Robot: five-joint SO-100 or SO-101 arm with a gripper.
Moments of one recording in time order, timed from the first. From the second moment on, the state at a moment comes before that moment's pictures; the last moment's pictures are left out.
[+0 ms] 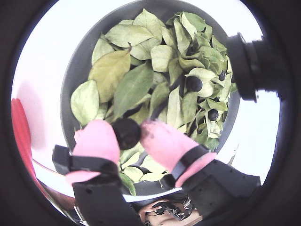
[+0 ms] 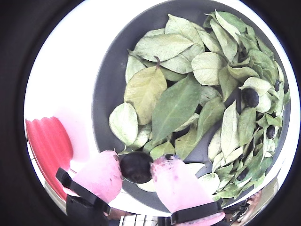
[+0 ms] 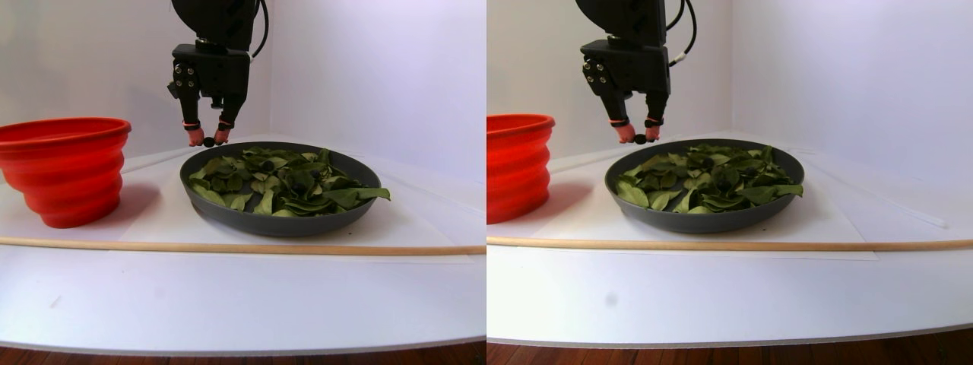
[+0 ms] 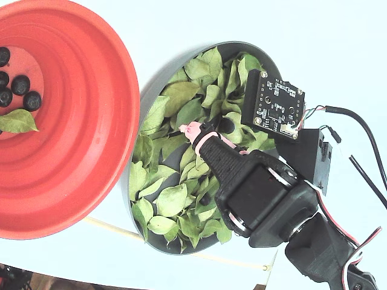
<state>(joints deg) -4.0 99.4 123.5 6.3 -95.3</state>
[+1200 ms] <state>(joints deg) -17.4 113.2 123.6 17.2 -85.9</state>
